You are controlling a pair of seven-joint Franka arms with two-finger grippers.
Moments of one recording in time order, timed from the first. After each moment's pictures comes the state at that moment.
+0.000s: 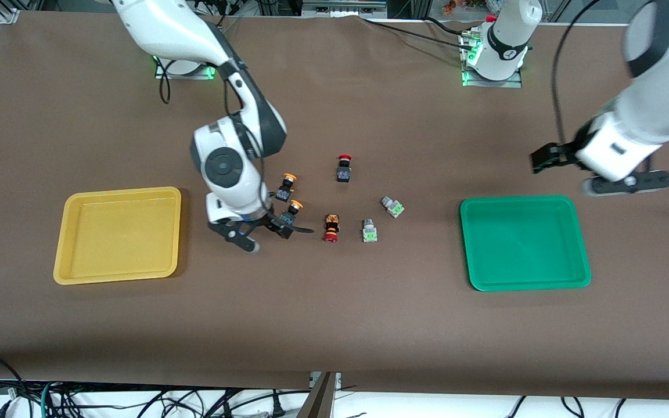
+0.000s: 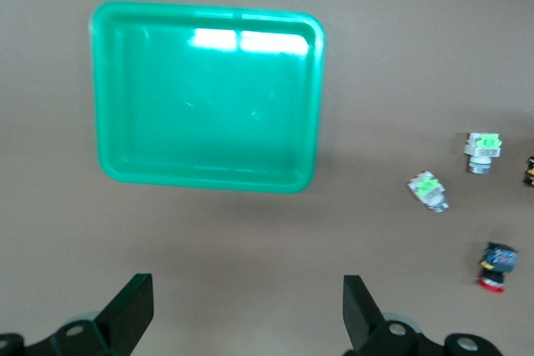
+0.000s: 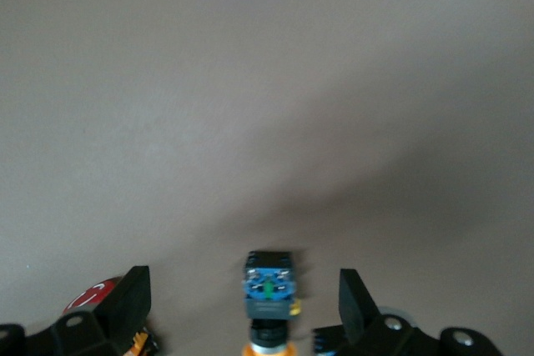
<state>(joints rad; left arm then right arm) -0.12 0.16 -0.09 -1.60 -0.02 1.62 -0.36 0.67 0.68 -0.14 -1.56 0.12 2.30 1.03</state>
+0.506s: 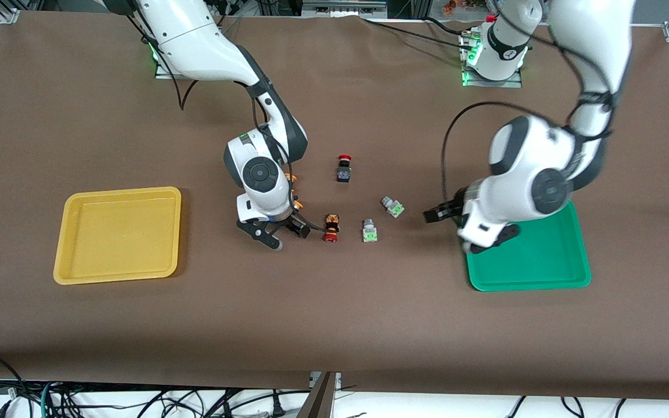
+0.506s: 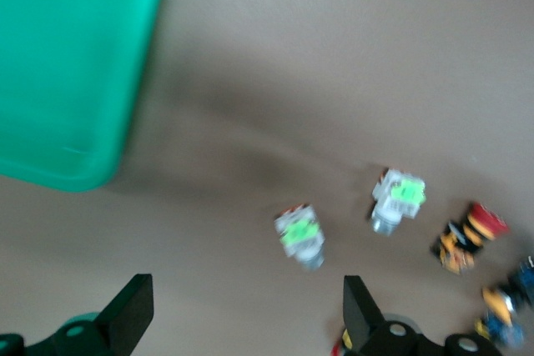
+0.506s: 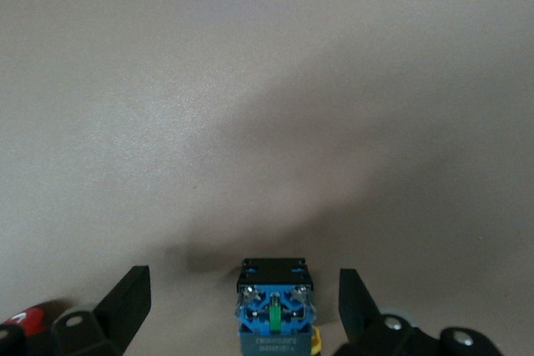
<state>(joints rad) -0.26 0.53 -0.12 -1.64 -0.25 2.01 -0.72 0.71 0.78 -0.14 -1.56 0.12 2.36 1.07</state>
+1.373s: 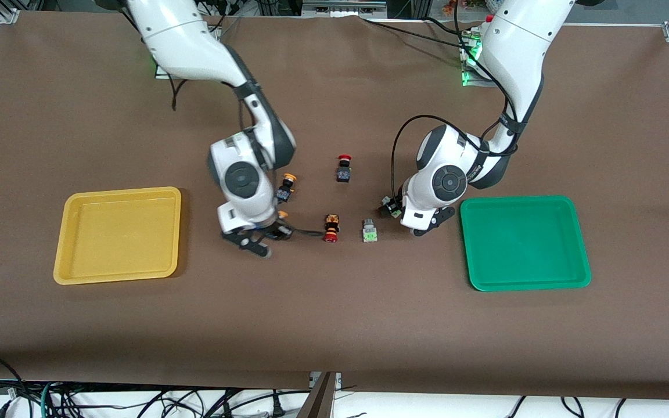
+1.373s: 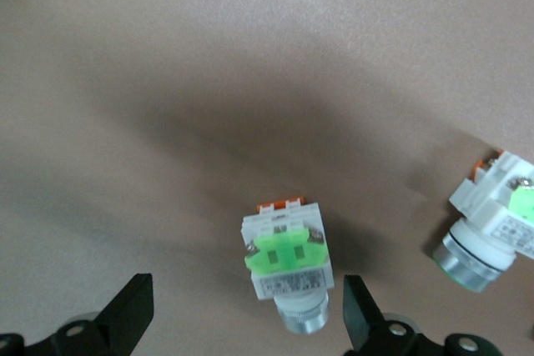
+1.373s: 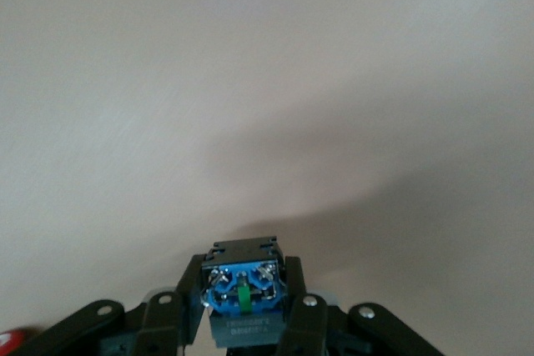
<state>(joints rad) -0.40 0.63 -0.11 -1.81 -0.25 2.28 -0.92 0.61 0.71 -0.19 -1.54 0.12 2.26 0.75</state>
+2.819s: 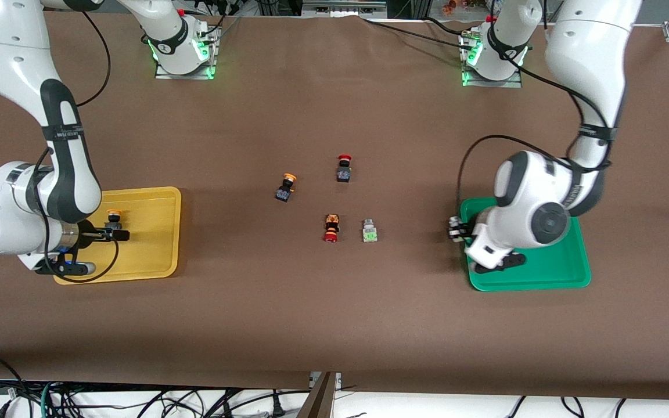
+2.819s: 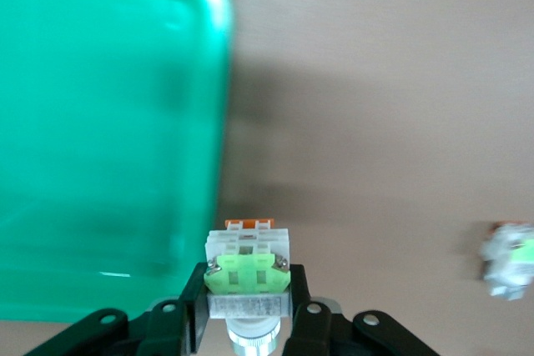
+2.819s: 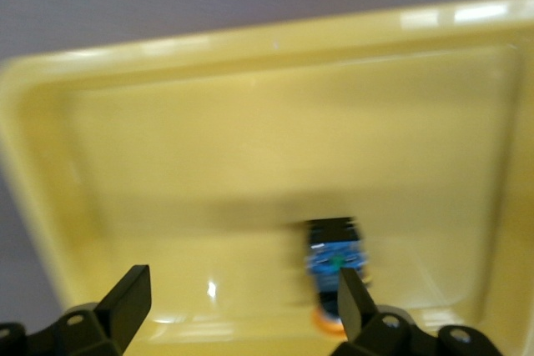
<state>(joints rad) -0.13 0.62 -0.07 -1.57 -0.16 1.96 -0.29 0.06 0.65 -0.15 -1.52 0.12 1.95 -0.10</state>
